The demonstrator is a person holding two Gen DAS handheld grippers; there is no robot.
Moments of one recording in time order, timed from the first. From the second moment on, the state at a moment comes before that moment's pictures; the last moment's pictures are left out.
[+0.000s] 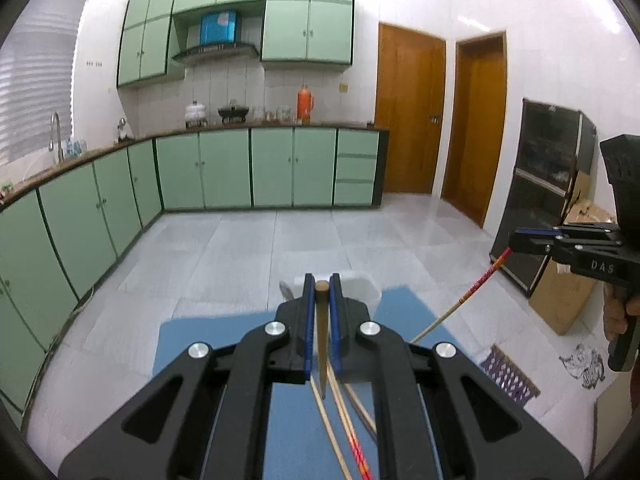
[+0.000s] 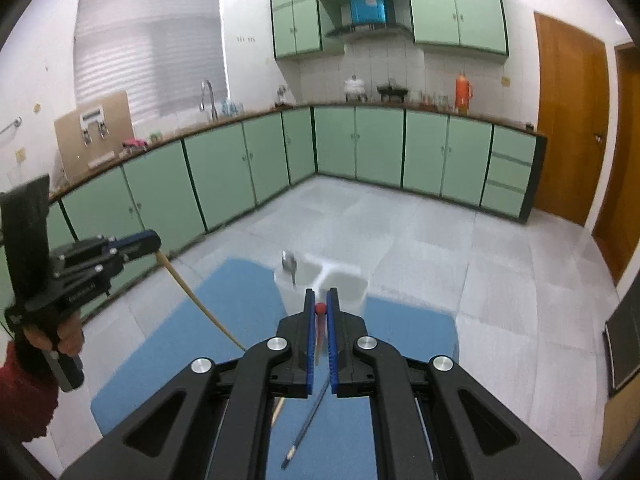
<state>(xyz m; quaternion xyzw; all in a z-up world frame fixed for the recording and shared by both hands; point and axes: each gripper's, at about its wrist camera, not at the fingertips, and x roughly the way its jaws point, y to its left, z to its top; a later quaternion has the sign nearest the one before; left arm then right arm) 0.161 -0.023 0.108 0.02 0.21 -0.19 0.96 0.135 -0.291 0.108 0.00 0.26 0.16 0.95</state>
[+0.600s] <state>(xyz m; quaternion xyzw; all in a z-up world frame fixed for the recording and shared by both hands) 0.275 -0.097 0.139 0.01 0.10 -0.17 0.98 0.255 -0.282 0.122 -0.02 0.24 0.14 0.96</state>
